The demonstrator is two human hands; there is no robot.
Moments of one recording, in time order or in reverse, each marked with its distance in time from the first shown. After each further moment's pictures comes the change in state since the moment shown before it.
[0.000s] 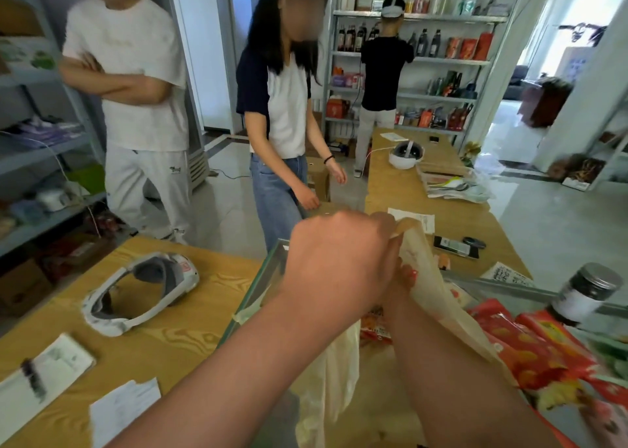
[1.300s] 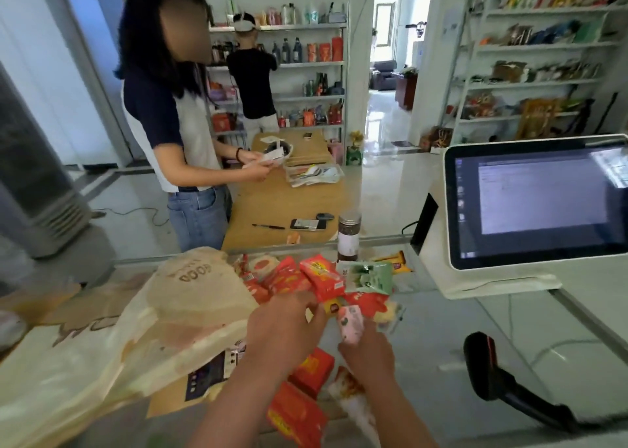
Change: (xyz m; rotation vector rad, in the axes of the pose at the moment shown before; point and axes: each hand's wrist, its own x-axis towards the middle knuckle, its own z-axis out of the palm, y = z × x) left_hand -0.049 0.315 0.140 -0.113 -0.605 -0.200; right_hand -0.108 0.345 -0.227 -0.195 0.087 0.427
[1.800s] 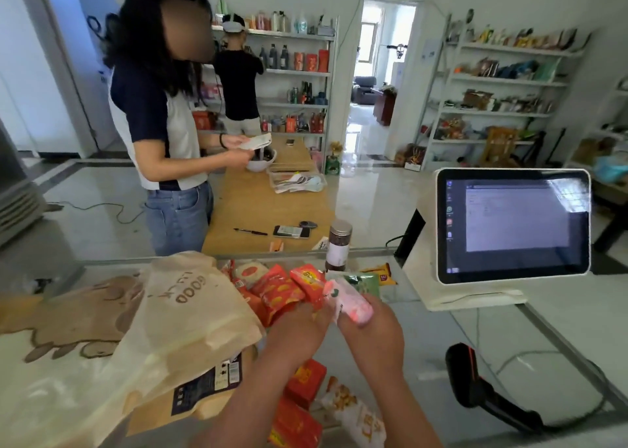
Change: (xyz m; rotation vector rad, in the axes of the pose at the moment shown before) left_hand 0.030 -0.012 0.040 -0.512 -0.342 -0.149; right_hand -0.044 -0.048 -0.054 0.271 0.409 -0.341
